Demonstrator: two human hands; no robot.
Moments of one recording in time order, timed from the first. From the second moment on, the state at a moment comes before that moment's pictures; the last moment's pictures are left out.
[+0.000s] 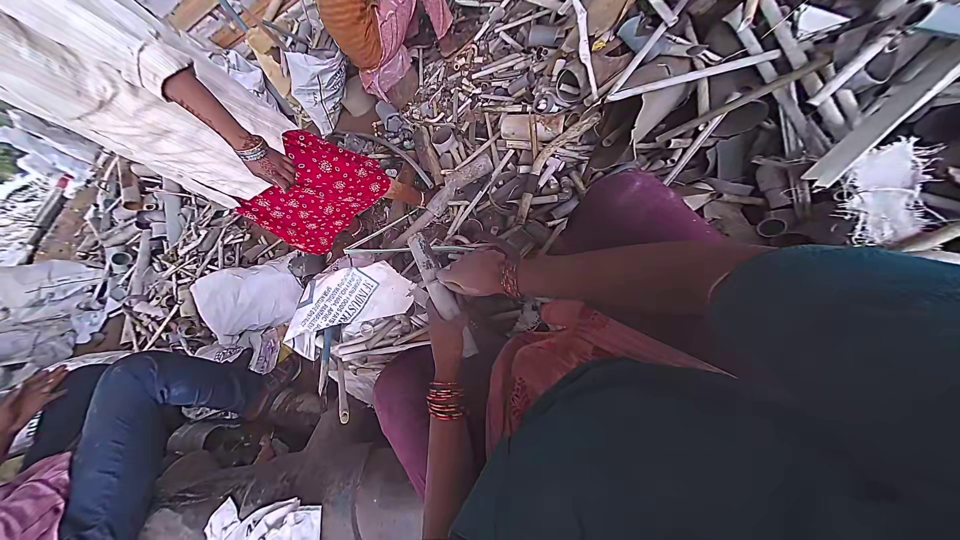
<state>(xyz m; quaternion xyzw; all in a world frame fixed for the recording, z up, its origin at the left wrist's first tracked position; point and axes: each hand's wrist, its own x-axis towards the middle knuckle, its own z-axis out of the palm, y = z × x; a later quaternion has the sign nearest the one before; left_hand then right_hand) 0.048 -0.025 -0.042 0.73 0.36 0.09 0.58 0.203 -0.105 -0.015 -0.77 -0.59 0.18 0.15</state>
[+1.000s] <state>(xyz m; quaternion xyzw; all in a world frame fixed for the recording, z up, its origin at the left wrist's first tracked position) 0.053 -0.028 -0.035 0.48 0.28 0.03 0.83 0.241 -0.095 0.001 -0.72 -0.17 0.42 0.53</state>
